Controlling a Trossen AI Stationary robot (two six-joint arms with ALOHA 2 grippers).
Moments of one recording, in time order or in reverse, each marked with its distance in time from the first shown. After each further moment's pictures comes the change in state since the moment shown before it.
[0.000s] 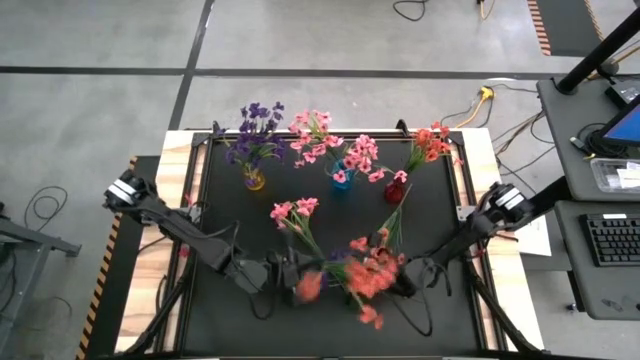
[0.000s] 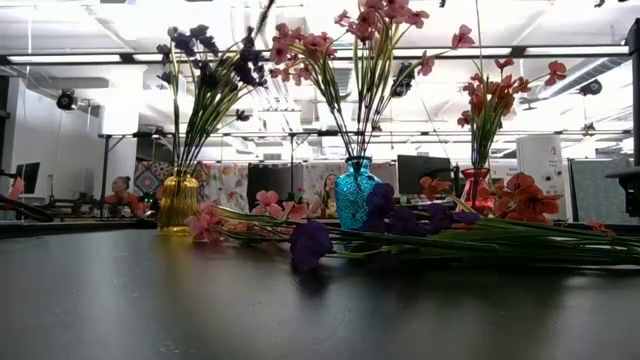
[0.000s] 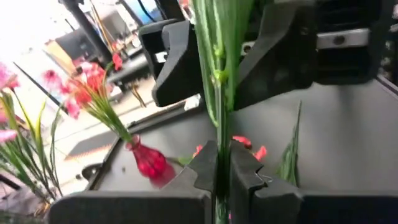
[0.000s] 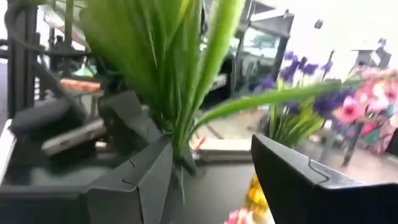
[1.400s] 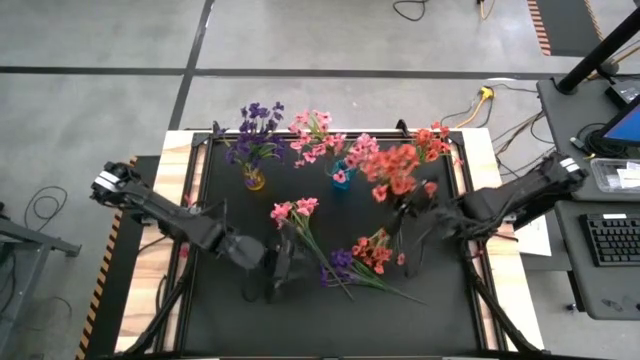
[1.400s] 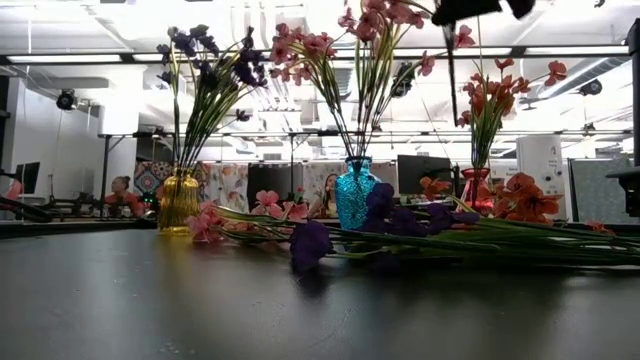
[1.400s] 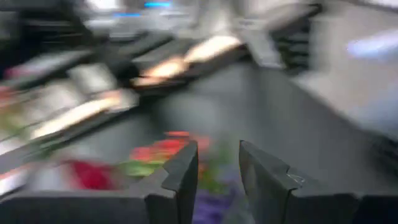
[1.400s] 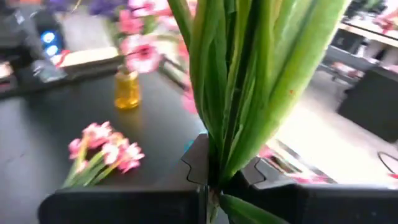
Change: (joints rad) left arm 0.106 -0.175 0.002 -0.287 0.462 -0.023; right arm -0.208 -0.654 0.103 -1.695 0.163 0.859
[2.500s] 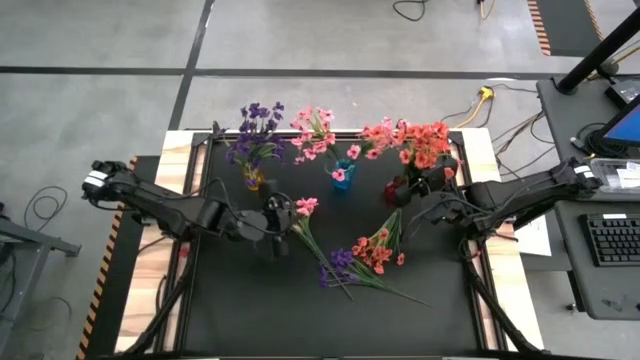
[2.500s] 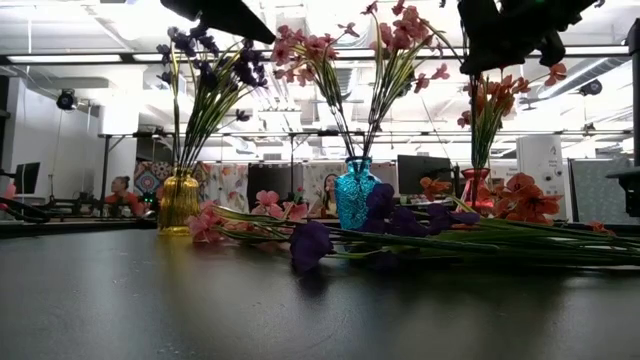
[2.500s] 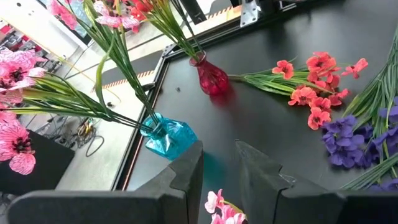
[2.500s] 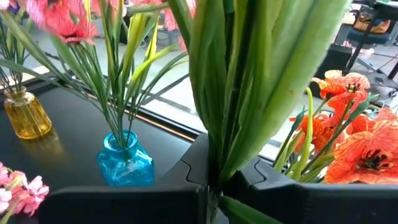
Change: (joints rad) left arm 0.158 -0.108 -0.002 -0.294 -0.381 -0.071; right arm -0.182 -0.190 -0.256 0.037 0.104 0.161
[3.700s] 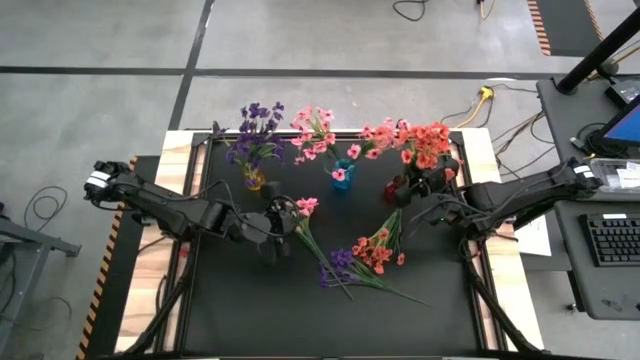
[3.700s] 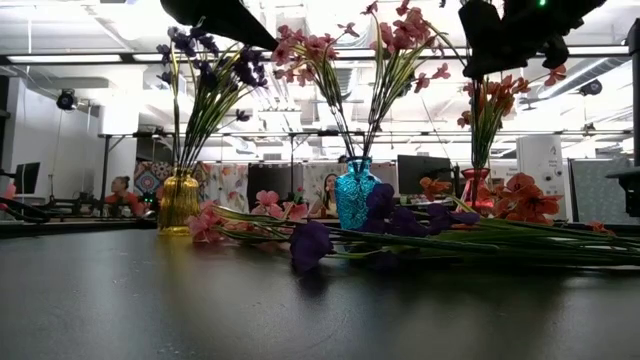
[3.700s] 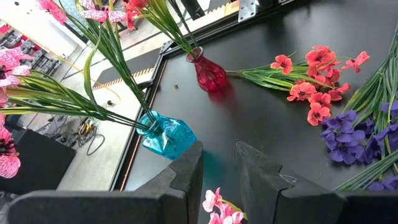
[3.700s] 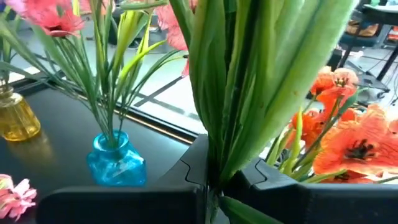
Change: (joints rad) left arm 0.000 0.027 0.000 0.008 -0.002 0.003; right arm 0.000 0.003 -0.018 -0.008 0.033 0.022
